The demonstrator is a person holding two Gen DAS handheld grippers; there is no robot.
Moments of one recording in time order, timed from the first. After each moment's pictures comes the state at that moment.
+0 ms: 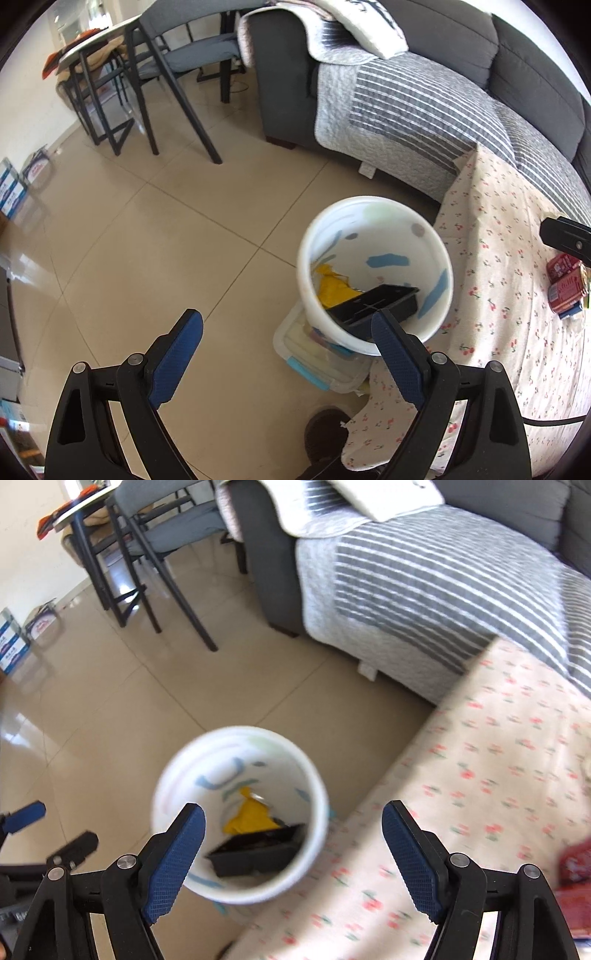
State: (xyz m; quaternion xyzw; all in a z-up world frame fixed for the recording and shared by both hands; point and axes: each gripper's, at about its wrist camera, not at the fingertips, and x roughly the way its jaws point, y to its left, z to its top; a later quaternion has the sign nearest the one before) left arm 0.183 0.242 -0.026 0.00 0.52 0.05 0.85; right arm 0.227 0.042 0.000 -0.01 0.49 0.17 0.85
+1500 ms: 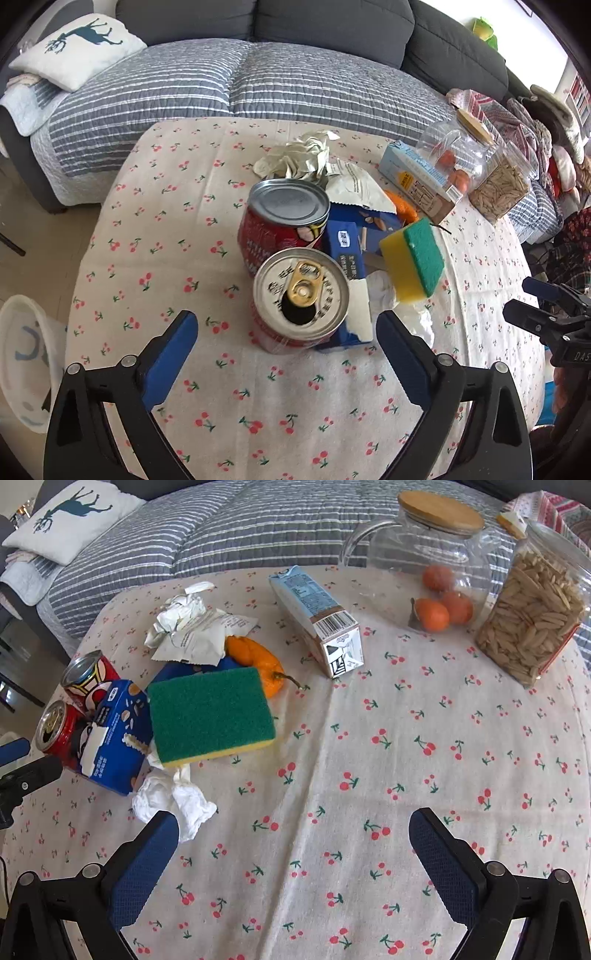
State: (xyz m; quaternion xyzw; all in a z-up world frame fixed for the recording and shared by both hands) left arm 0.209 -0.161 -0.044 0.05 0.51 -0.25 0.82; right arm 0.084 -0.374 -0.028 0.11 0.52 -0.07 0.84
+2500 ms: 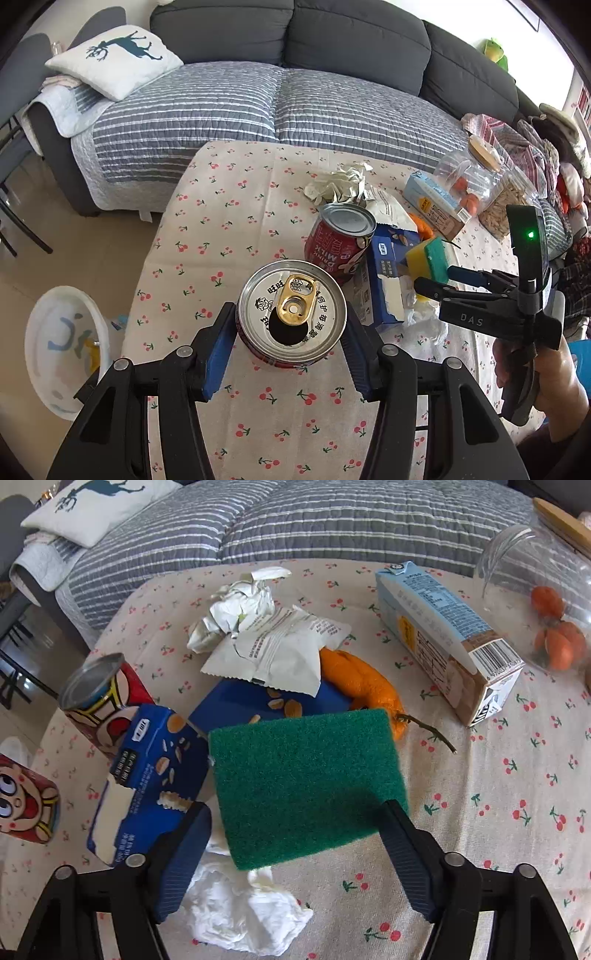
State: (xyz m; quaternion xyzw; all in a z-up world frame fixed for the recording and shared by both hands) left arm 0.194 -0.096 -0.006 0.05 0.48 -0.21 0.85; right arm 0.162 -0.317 -0.077 0.09 0.52 -0.02 0.85
